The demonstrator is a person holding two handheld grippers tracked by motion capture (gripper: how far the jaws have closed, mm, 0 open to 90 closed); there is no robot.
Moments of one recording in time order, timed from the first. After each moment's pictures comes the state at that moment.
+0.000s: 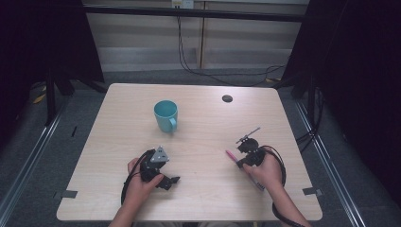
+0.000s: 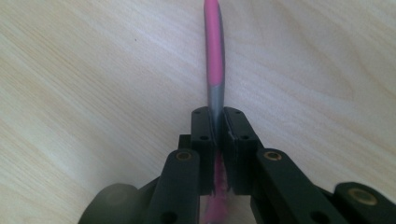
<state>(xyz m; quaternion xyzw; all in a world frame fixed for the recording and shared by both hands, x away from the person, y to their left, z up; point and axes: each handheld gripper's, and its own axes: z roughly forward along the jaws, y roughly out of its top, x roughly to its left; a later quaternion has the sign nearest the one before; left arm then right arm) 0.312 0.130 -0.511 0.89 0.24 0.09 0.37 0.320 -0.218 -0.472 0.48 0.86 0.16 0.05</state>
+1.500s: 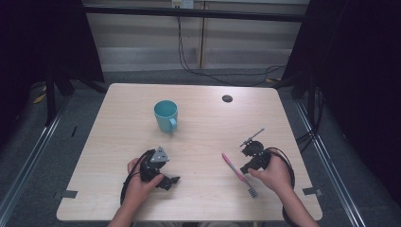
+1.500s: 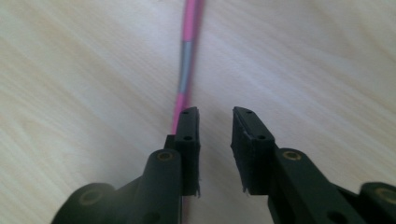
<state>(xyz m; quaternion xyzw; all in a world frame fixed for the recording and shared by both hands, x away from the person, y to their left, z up) 0.312 0.130 -0.511 0.89 0.24 0.09 0.37 0.300 -0.221 -0.450 0.48 0.87 0.14 0.02</state>
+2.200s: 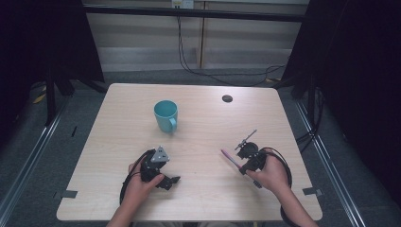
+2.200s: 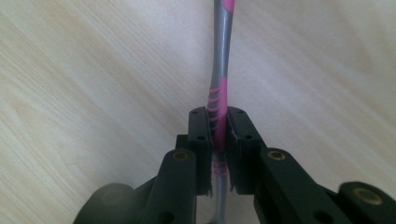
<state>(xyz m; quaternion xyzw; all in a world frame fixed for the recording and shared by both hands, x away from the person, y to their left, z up) 0.312 0.129 -0.511 0.89 0.24 0.09 0.37 0.302 -0.212 -0.451 0.43 0.90 0.11 0.04</state>
